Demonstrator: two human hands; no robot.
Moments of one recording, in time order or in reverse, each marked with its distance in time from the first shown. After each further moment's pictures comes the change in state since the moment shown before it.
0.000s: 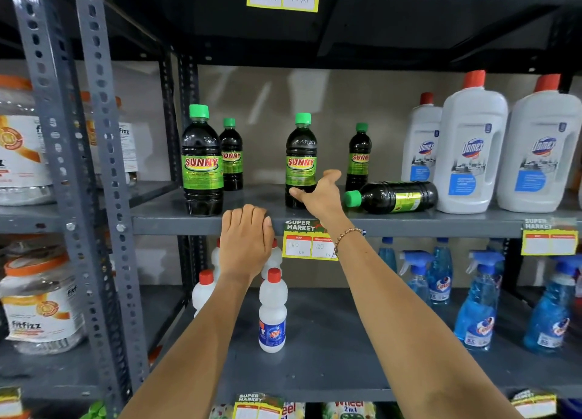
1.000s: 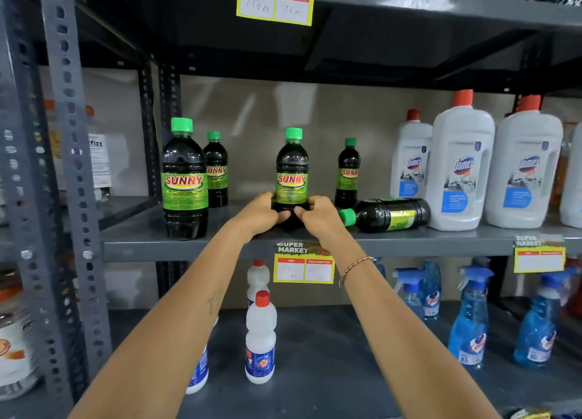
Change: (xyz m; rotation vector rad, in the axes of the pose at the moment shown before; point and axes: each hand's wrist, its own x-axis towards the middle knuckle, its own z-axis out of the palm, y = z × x) left_hand 0.113 0.009 0.028 -0.875 -0.848 -0.443; right_hand 0.020 0.013 0.001 -0.059 -0.065 0.101
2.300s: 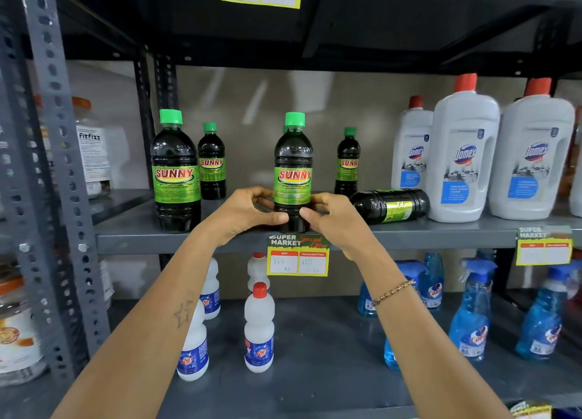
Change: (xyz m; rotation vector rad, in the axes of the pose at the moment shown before) left_hand -0.048 0.008 -0.012 -0.183 -0.041 0.167; right_hand -0.044 0.010 -0.044 0.123 -0.148 -0.162
